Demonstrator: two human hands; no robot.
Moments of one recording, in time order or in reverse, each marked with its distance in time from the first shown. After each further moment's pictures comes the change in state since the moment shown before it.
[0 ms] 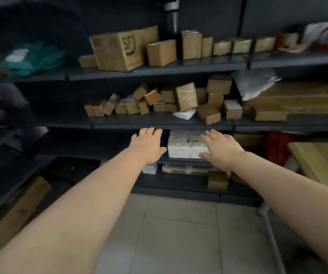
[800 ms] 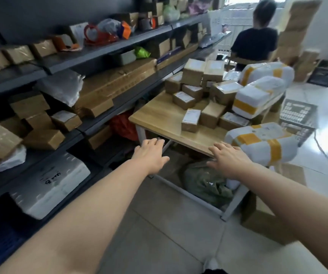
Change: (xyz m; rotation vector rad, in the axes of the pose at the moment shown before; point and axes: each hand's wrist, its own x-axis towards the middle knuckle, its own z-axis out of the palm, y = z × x) left_hand -0.020 0.246 0.057 0.007 -0.172 1.133; right_hand -0.290 0.006 0.074 0.162 -0.096 1.237
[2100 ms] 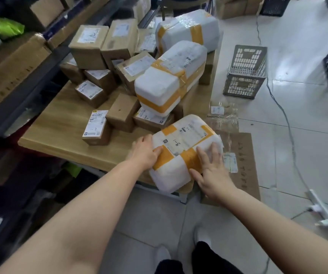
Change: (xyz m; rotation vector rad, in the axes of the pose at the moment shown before) left_hand 0.276 0.309 0.087 -0.161 -0.180 -0.020; right_hand 0.046 0.310 0.114 0.634 -0.041 0.434
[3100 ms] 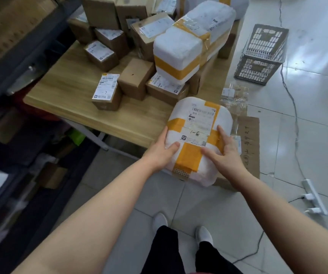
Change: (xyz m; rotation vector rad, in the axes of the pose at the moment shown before) left_hand -0.060 -0.037 0.064 -0.665 -0.229 -0.029; right_hand -0.023 0.001 0.021 0.603 0.049 0.144
